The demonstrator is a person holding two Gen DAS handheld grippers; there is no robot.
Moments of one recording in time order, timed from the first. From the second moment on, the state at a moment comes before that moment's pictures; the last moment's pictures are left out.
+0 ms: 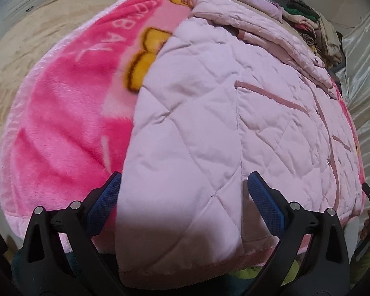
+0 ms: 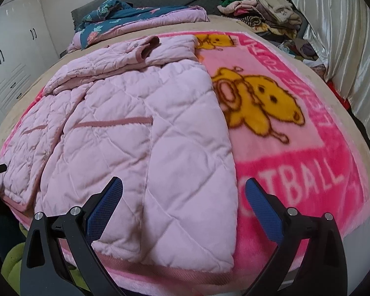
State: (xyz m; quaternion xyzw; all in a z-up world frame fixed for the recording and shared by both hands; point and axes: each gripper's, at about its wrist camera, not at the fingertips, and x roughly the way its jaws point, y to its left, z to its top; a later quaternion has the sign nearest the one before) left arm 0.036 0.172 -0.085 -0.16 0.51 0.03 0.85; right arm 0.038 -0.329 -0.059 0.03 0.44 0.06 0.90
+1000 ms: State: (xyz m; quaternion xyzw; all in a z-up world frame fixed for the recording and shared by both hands) left arm 0.036 0.152 -0.083 -0.13 0.50 0.00 0.86; right arm 0.002 -0.345 -0.074 0.12 0.44 0.19 0.87
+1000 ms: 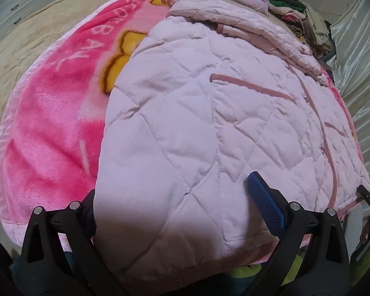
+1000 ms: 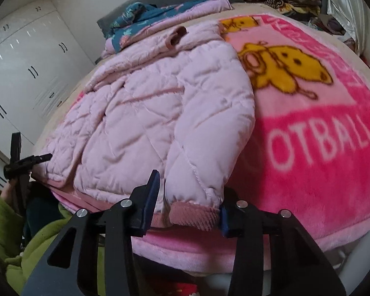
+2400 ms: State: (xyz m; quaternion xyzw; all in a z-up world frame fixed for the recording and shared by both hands) left arm 0.037 0.148 -0.003 -0.11 0.38 0.01 0.92; right arm 0.057 -0.331 0.034 0.15 0.28 0.19 0.93
